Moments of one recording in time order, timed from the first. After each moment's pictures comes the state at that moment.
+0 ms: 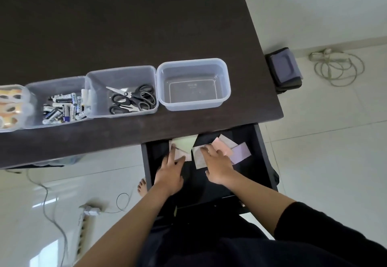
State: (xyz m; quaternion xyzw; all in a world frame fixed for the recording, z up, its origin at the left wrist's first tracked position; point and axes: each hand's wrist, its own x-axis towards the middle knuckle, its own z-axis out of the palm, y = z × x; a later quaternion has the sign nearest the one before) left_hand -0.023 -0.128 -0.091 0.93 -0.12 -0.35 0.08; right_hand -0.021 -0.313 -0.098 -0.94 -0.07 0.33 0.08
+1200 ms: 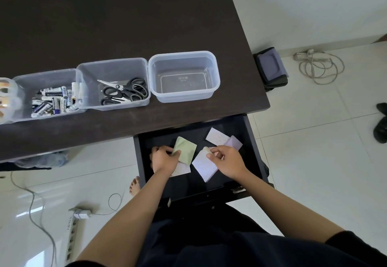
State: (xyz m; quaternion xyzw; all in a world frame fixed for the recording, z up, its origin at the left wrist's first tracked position) left_hand -0.014 -0.149 -0.103 0.87 0.24 -0.24 0.37; right_hand -0.055 -0.353 -0.068 -0.86 0.18 0.21 0.42
